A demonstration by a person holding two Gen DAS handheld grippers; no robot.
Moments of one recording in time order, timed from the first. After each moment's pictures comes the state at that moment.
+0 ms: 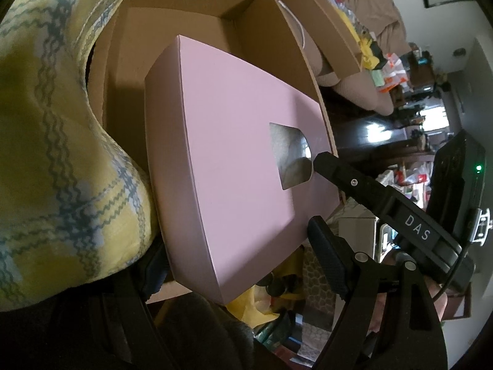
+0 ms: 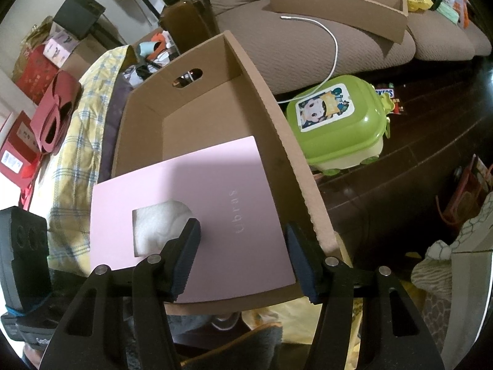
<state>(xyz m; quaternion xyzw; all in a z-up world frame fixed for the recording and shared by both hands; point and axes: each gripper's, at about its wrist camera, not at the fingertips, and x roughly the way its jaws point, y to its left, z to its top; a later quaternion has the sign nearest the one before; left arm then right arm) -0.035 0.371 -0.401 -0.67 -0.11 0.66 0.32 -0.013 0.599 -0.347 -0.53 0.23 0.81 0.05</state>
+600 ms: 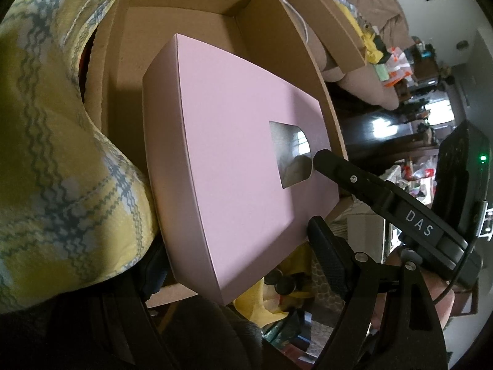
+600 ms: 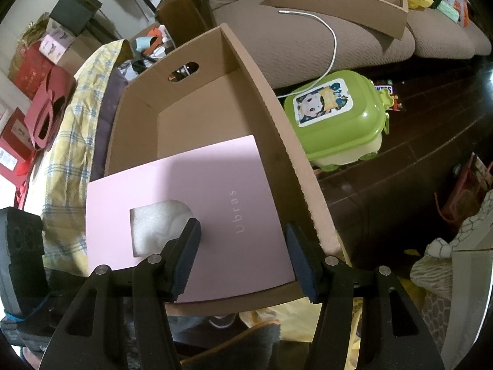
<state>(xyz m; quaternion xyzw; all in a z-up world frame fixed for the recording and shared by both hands) -0.034 0.378 -0.404 -0.67 -0.09 0.67 0.32 -0.015 0.598 -0.354 -0.54 0.23 0.81 0.06</state>
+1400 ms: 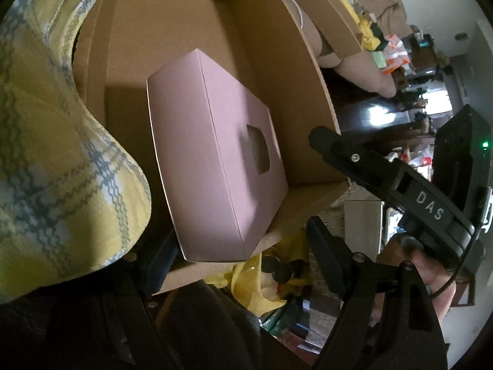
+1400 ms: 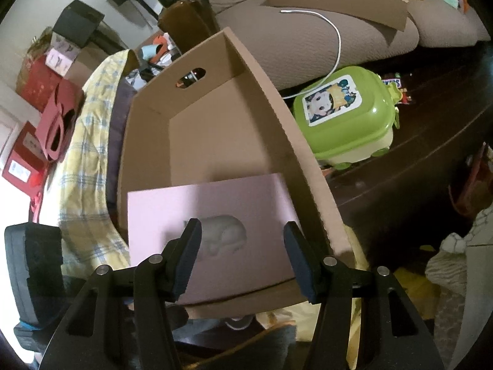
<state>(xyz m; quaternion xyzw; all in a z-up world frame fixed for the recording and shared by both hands) -0.032 0.379 -0.406 -0.69 -0.08 0.64 0.34 -0.016 0.601 -0.354 -0.53 0.26 0.81 0.04</state>
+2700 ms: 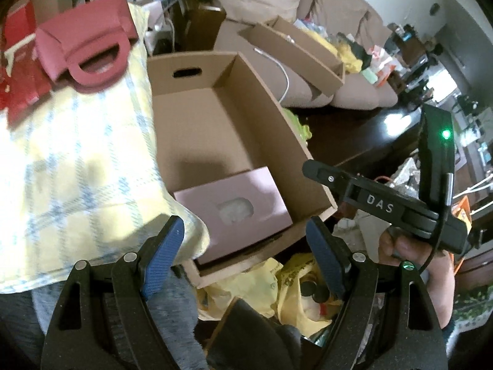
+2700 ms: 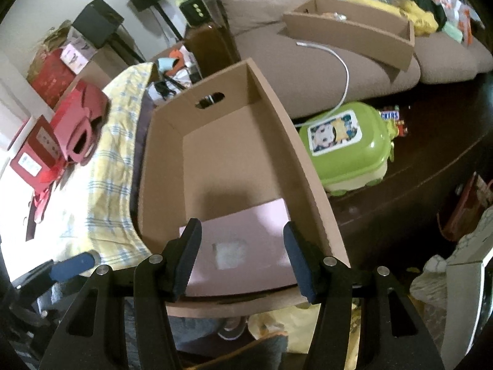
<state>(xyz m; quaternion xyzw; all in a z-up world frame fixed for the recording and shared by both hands) -0.021 0.341 -0.285 -0.56 0.01 0.76 0.34 -0.014 0.580 -0.299 -0.49 0.22 0.85 0.04</state>
